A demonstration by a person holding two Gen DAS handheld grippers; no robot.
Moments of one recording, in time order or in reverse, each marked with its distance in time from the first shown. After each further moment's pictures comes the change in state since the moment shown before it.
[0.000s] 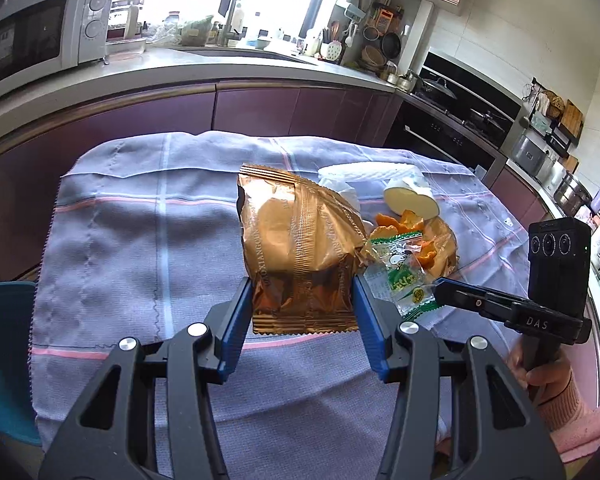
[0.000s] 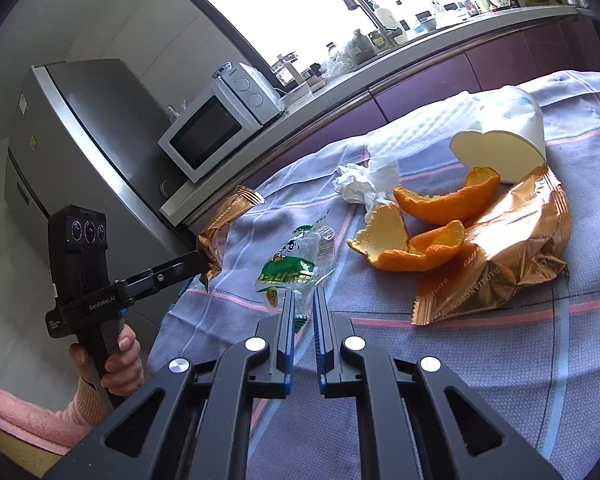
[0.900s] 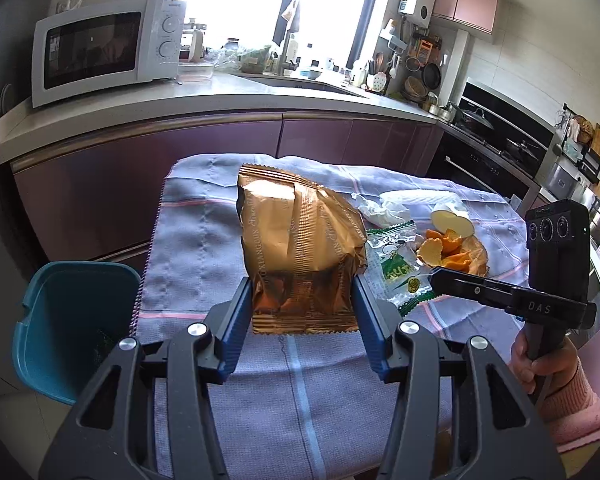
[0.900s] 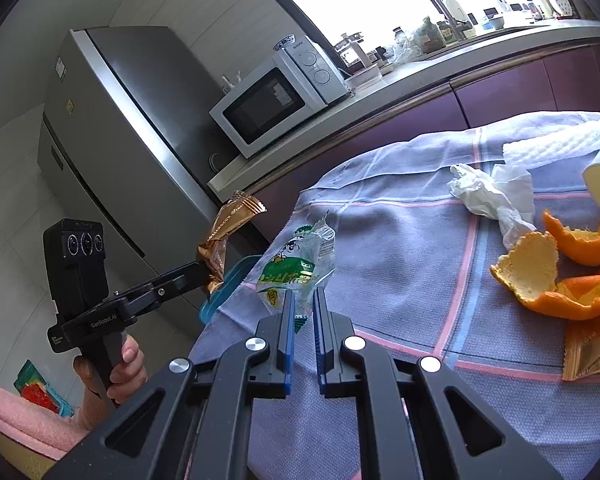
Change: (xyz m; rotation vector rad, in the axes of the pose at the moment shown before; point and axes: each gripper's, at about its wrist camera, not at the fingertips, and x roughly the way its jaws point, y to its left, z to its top) left arm -0.094 0.049 -0.027 -0.059 -0.103 0.158; right arm 0.055 0.062 0.012 -0.101 0.076 0.148
